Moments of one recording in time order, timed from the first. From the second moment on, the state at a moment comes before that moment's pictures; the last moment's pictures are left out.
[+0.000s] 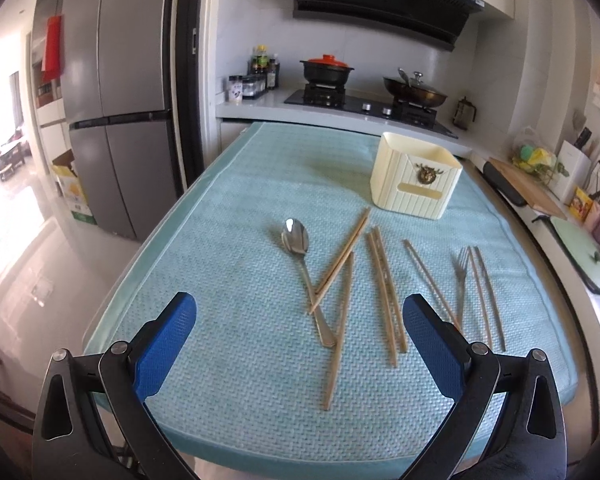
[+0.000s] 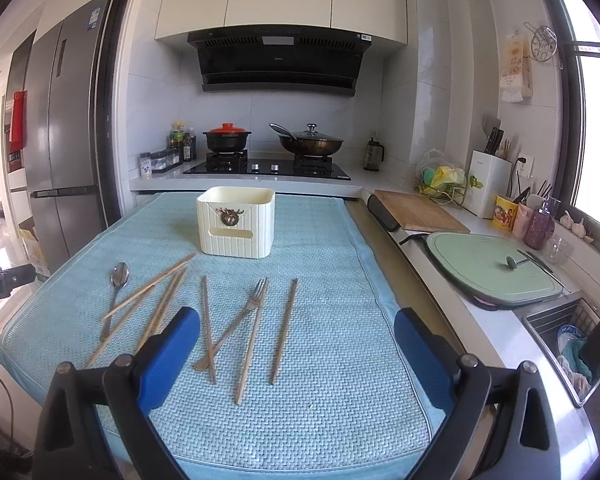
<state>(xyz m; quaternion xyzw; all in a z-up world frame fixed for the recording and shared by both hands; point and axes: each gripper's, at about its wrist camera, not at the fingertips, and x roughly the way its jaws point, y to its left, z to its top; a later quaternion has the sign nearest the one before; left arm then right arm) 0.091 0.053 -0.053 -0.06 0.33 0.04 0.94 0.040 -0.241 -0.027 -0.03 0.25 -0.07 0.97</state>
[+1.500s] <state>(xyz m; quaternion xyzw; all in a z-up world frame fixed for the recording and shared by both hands) 0.331 0.062 -0.180 -0.05 0.52 0.07 0.85 0.322 -0.278 -0.188 -0.01 0.51 -0.01 0.86</state>
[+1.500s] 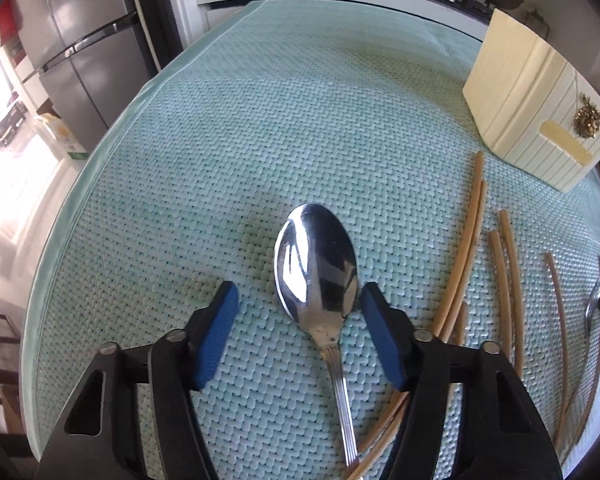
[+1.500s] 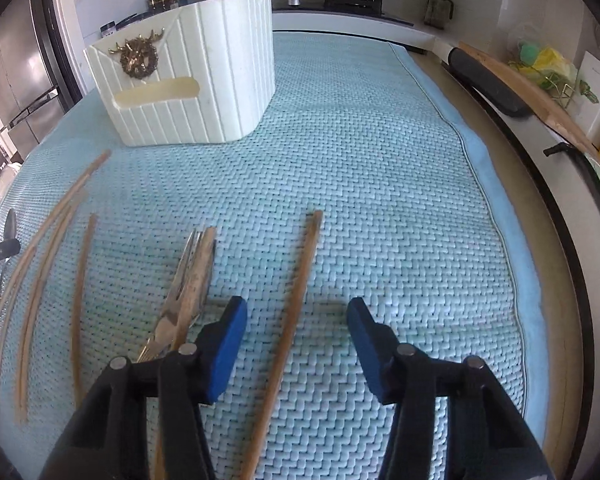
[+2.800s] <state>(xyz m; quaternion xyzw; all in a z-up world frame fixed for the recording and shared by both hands) 0.302 0.083 -0.121 -0.08 0.47 -0.05 0.88 0.205 -0.279 -0.001 0.06 0.29 0.09 0.95</state>
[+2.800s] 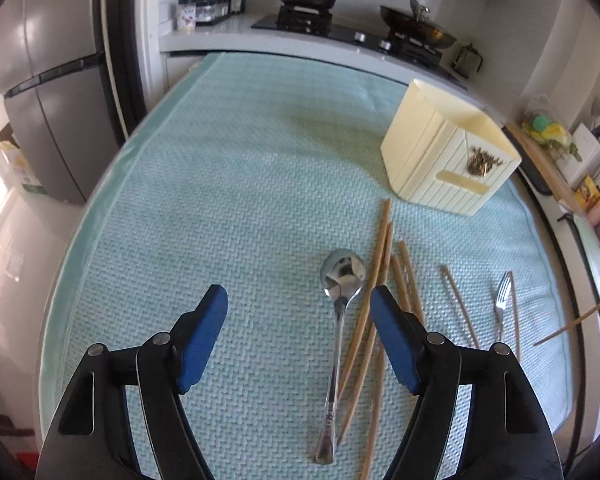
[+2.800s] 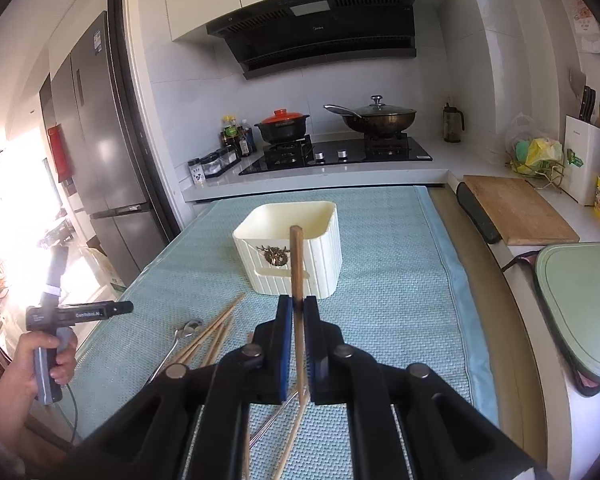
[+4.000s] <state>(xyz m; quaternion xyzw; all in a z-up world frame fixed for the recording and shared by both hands) 0.291 0.049 -0.006 -0.04 0.35 -0.11 0.93 0.205 -0.272 0.038 0.05 0.25 0.10 0.96</state>
